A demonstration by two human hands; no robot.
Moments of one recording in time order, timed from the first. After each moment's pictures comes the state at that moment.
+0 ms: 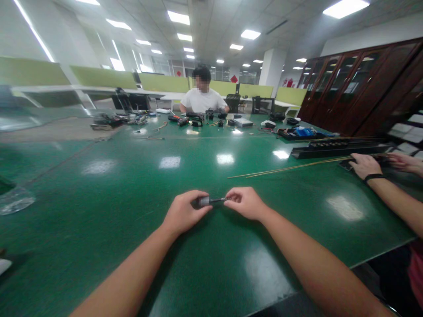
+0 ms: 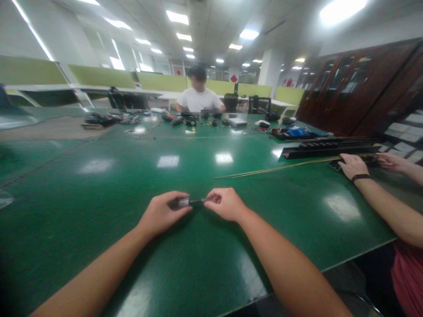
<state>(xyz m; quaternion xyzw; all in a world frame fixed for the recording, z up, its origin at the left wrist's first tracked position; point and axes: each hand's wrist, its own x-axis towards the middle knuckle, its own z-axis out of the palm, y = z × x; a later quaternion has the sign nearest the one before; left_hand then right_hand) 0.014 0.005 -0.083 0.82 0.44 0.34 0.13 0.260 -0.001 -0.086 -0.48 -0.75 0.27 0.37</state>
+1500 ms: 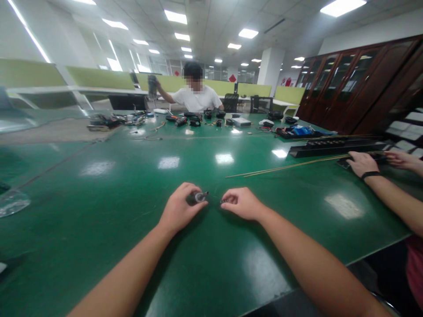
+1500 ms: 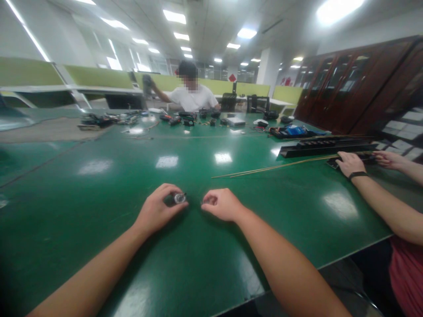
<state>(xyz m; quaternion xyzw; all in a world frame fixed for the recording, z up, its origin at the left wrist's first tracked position) 0.016 0.009 -0.075 0.81 0.44 0.37 0.11 0.261 0.001 -0.092 -0.48 -0.76 0.29 0.33</state>
